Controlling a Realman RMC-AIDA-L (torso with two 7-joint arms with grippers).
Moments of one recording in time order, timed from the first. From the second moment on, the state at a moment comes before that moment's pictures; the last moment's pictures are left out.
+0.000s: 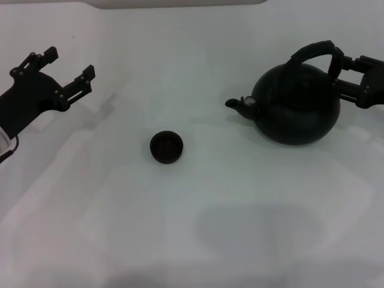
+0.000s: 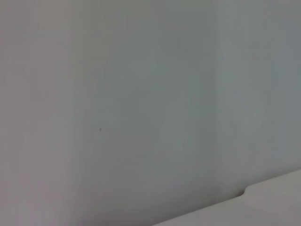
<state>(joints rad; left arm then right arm) -0.20 -2.07 1.34 0.58 0.88 1.02 -0.77 0.33 1.95 -1.01 -0.57 -1.49 -1.22 1.24</state>
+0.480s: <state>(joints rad) -0.20 -2.07 1.34 0.58 0.88 1.02 -0.77 0.33 1.99 -0.95 -0.59 -1.49 -1.18 1.19</state>
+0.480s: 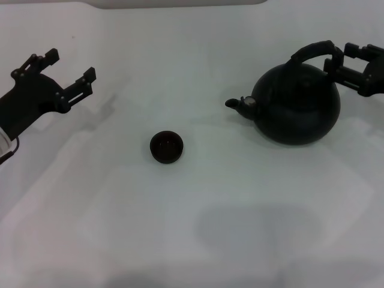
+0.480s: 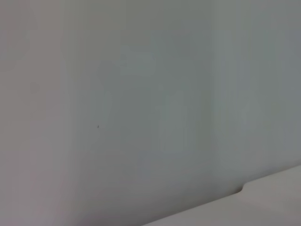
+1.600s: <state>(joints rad) -0.21 -2.07 1.34 0.58 0.88 1.02 -0.77 0.33 2.01 -0.94 -0.56 -1.49 -1.14 1.16</state>
